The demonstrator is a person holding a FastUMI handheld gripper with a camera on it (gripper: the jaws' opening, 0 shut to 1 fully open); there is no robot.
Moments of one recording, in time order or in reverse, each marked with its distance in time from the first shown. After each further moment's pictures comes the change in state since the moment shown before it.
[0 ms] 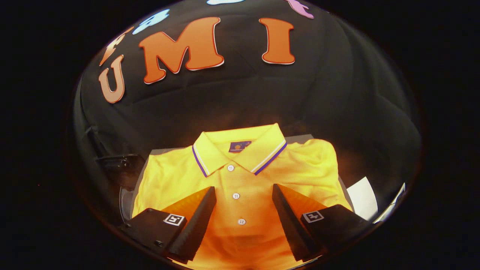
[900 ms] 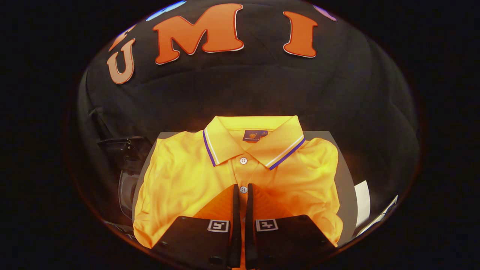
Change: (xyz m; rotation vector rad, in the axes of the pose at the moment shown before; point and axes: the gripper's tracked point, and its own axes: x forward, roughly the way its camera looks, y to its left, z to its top) arm -0.002 0.020 0.000 -0.089 0.076 0.047
